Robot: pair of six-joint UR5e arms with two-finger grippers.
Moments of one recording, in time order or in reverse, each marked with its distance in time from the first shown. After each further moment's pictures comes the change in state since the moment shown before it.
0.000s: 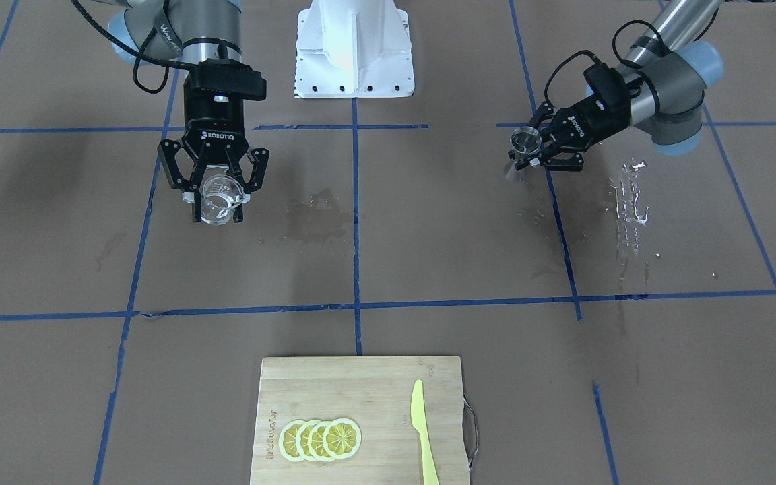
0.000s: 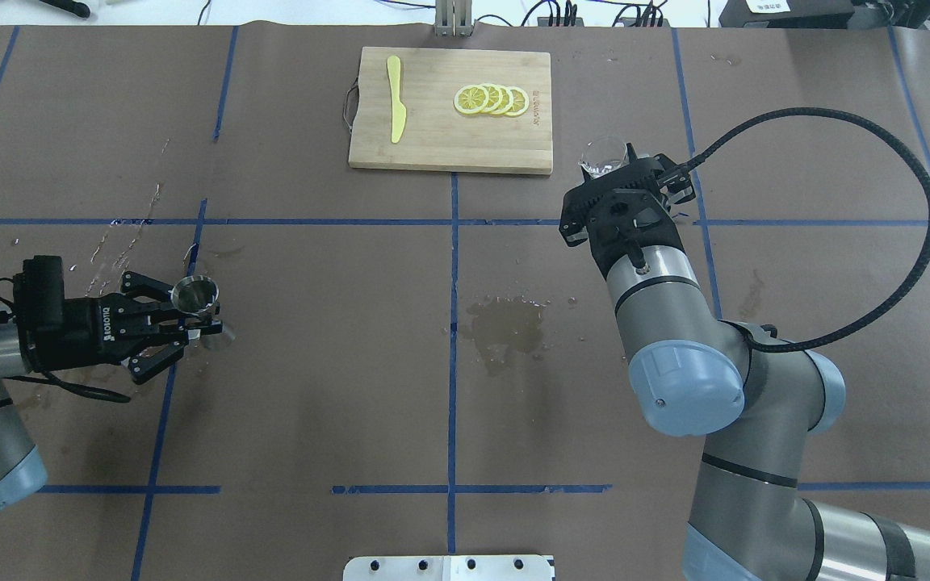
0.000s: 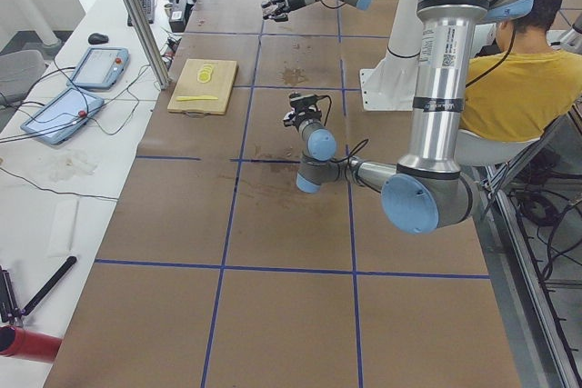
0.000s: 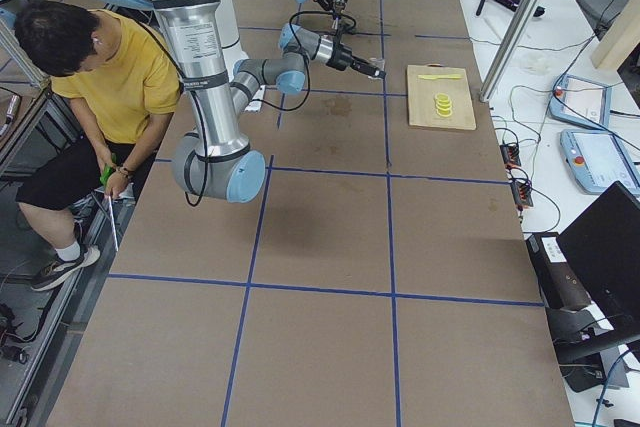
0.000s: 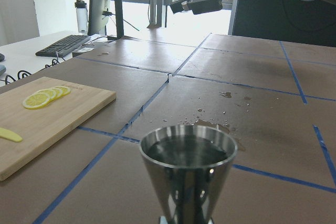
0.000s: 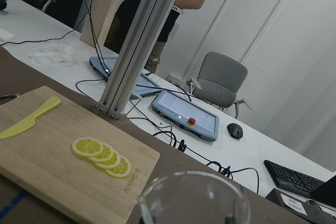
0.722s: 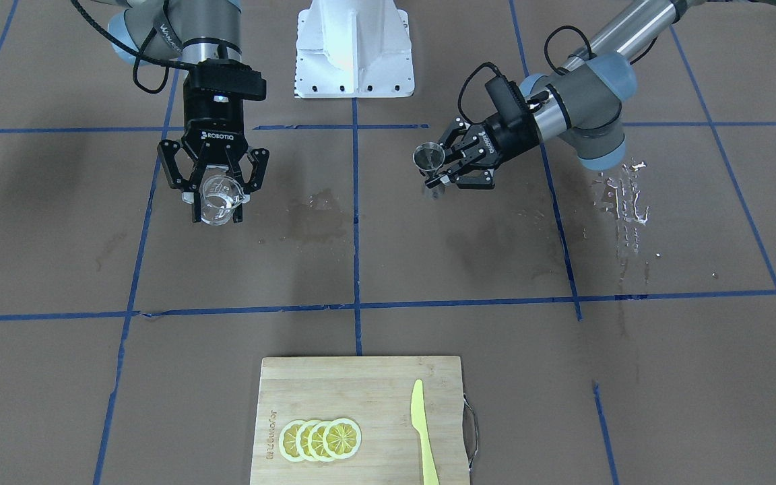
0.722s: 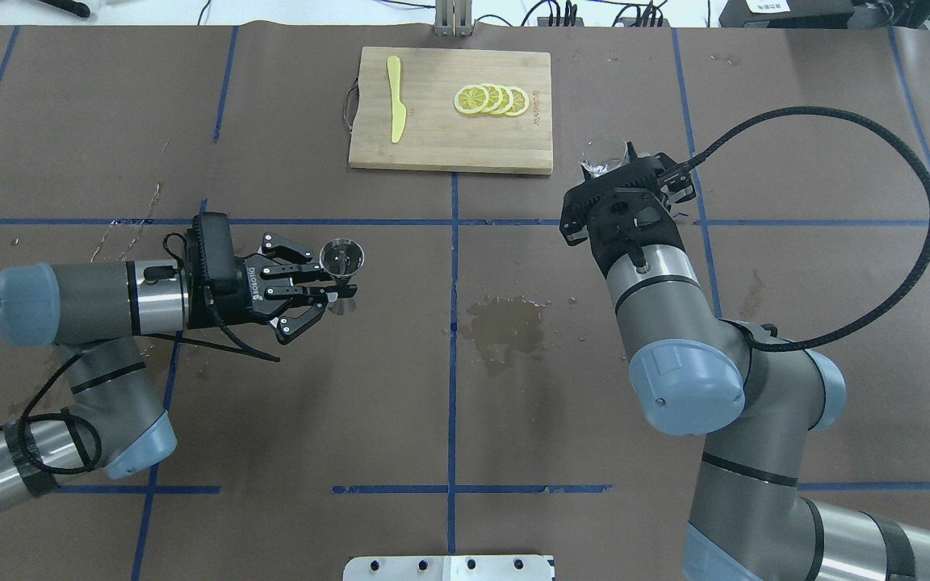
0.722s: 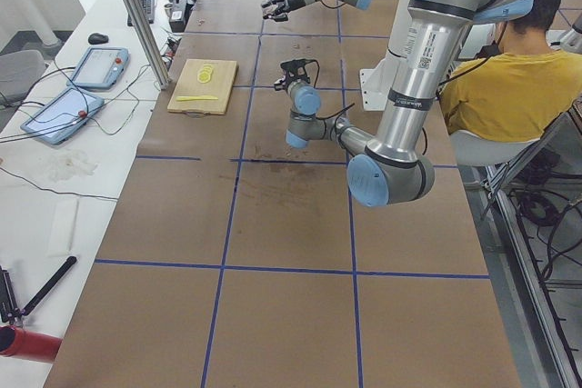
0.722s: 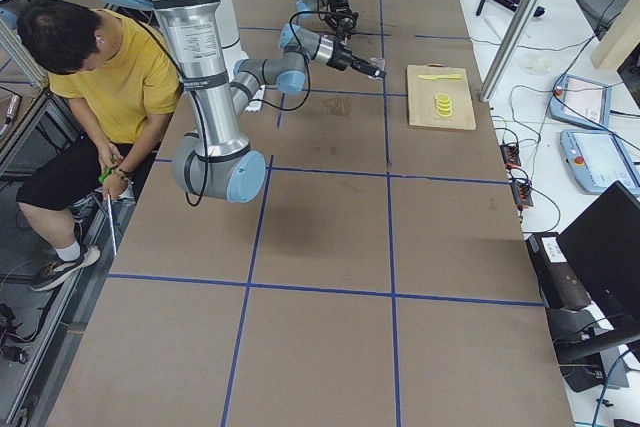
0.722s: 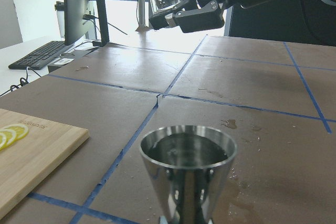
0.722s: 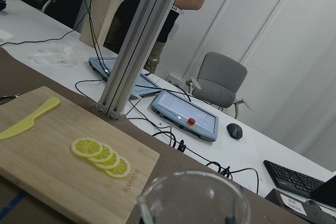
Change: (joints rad) left arm 0.029 -0.274 0.016 0.274 0.018 0.067; right arm 0.002 0.001 0.000 0.000 0.000 0.000
